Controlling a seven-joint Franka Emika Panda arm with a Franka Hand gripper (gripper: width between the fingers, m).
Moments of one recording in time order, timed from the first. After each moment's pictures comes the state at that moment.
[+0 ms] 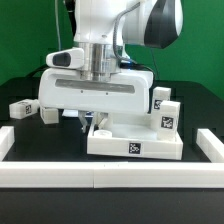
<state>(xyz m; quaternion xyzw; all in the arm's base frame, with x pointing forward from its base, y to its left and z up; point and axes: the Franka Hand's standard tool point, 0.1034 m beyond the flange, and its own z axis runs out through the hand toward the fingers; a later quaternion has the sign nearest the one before) 0.502 -0.058 0.015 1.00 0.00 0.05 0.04</state>
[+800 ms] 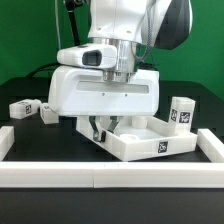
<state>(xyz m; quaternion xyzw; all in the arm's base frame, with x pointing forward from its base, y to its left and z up) 0.564 -0.033 0.027 0.95 0.31 0.06 0.08</state>
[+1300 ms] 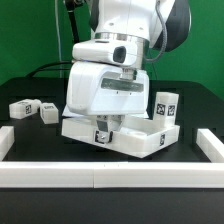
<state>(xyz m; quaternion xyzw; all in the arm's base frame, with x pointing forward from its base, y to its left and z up) 0.582 -0.030 0.035 0.87 0.48 0.07 0.11</state>
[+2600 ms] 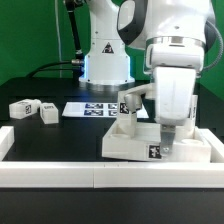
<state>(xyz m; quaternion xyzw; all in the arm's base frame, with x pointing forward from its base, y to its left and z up) 0.637 0.060 0.035 0.75 0.64 0.11 0.14</state>
